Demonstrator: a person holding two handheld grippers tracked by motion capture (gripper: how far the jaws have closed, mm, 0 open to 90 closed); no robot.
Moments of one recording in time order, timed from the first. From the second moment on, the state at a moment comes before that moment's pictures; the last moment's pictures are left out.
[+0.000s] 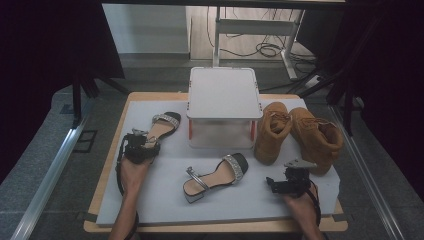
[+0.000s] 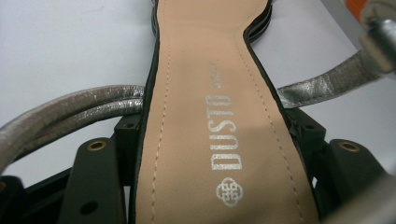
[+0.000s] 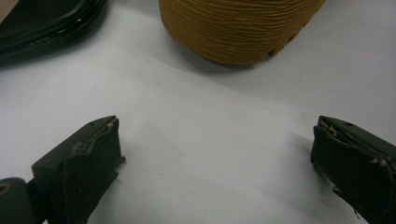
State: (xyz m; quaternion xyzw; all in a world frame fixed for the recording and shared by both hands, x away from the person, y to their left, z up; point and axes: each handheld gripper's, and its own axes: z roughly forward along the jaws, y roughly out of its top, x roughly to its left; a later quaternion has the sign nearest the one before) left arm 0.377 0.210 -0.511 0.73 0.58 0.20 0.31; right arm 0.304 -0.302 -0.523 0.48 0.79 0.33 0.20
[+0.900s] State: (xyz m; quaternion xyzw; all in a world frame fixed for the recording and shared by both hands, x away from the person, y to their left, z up) left arm 0.304 0.213 -0.470 0.75 0.53 0.18 0.36; right arm 0.304 -0.302 -0.523 0.48 0.79 0.33 0.20
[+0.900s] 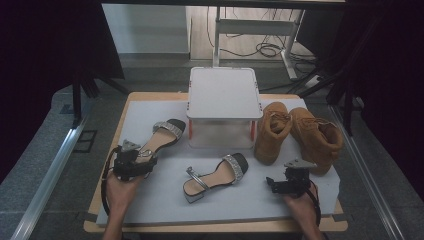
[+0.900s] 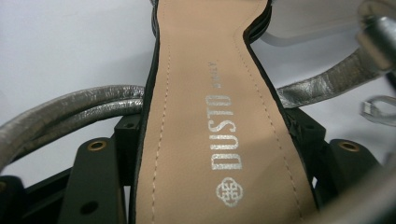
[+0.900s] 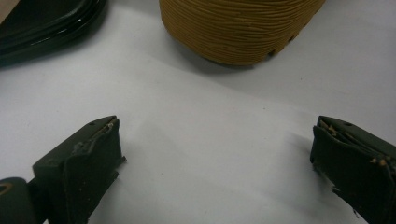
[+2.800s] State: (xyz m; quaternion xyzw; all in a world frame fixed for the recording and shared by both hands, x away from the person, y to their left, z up) left arm 0.372 0.098 -0.472 0.80 0.45 0.15 0.37; right arm 0.304 -0.302 -0.523 0.48 0.79 0.33 0.20
